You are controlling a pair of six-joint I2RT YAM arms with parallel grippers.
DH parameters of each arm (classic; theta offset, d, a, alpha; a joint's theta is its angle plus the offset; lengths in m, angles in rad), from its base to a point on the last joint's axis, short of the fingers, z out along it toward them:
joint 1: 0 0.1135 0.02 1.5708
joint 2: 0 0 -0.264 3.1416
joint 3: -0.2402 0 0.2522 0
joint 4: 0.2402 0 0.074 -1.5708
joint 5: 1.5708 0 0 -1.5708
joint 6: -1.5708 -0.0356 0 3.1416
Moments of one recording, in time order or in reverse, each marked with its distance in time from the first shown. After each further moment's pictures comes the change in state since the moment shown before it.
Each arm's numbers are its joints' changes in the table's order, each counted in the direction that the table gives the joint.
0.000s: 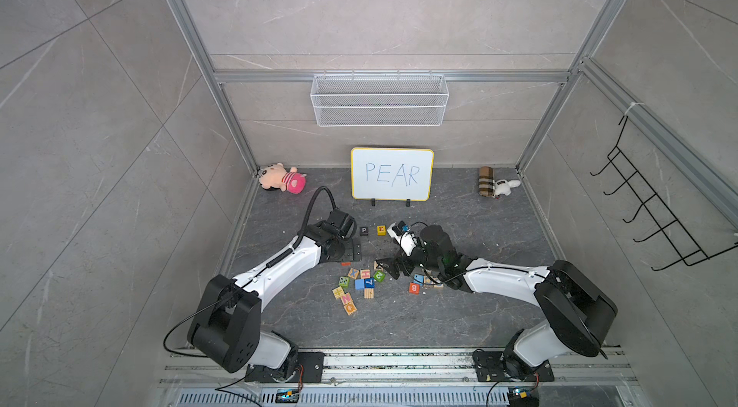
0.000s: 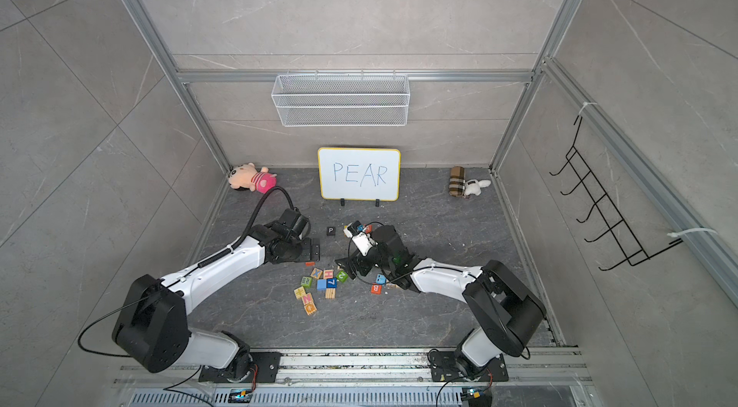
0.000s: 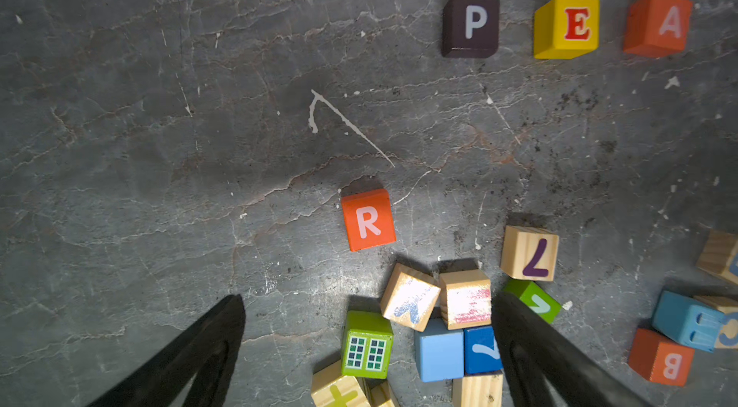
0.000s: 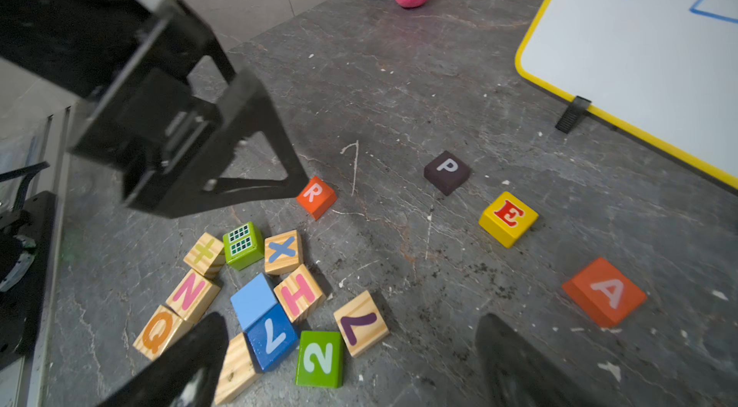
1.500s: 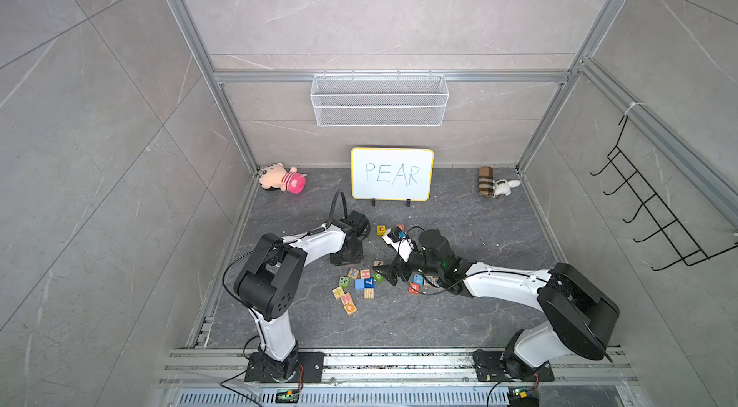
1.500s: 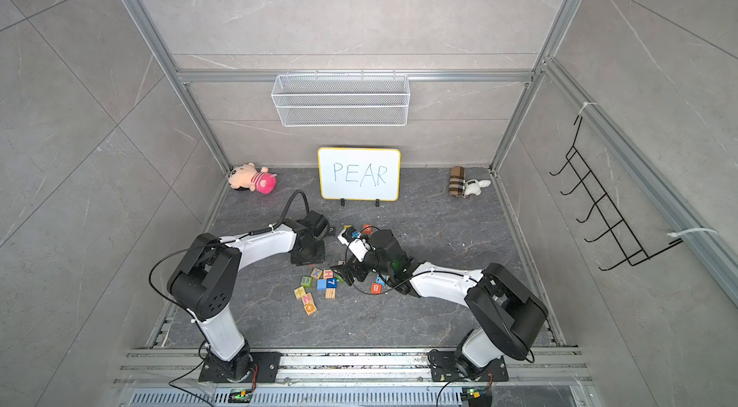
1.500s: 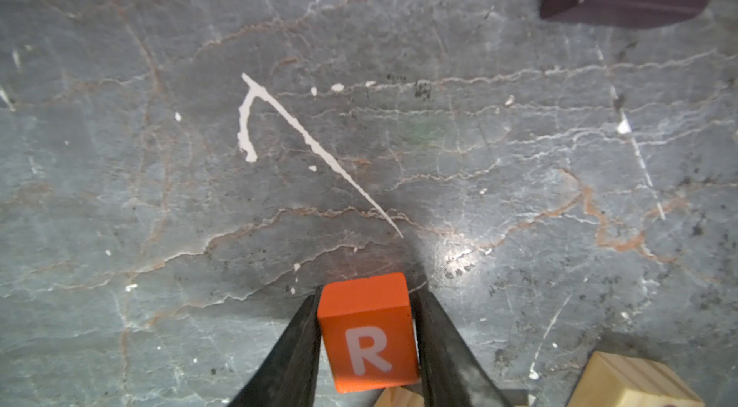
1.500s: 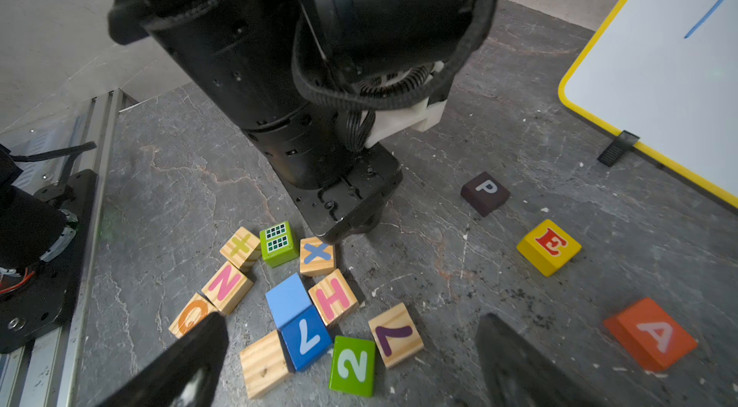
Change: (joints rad) left arm -0.023 -0.316 -0.089 -0.041 -0.008 0.091; right arm 0.043 0.021 -0.002 0.007 -0.011 0.026
